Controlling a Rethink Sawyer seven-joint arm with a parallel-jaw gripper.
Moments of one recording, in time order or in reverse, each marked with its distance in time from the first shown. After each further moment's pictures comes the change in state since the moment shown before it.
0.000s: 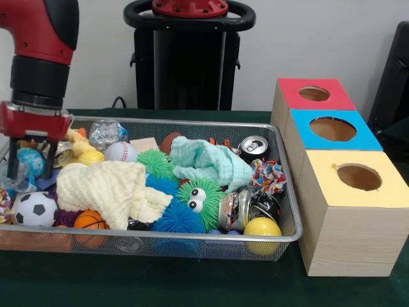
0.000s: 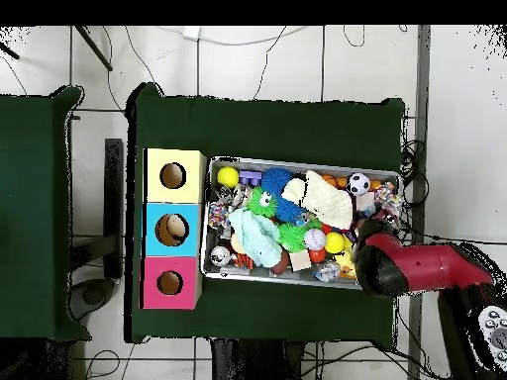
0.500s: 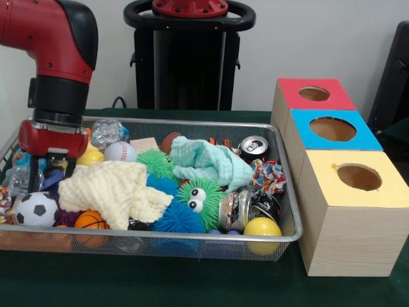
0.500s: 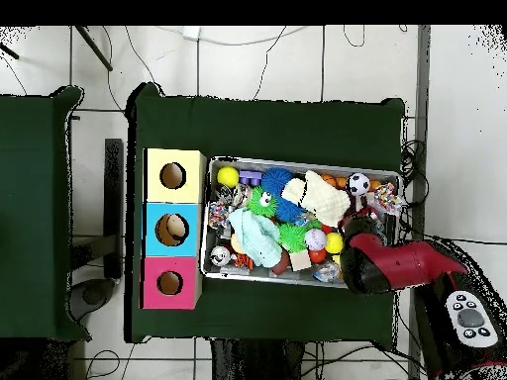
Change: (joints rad) arm 0.117 0.086 -0.139 -0.058 0.001 -0.173 0.000
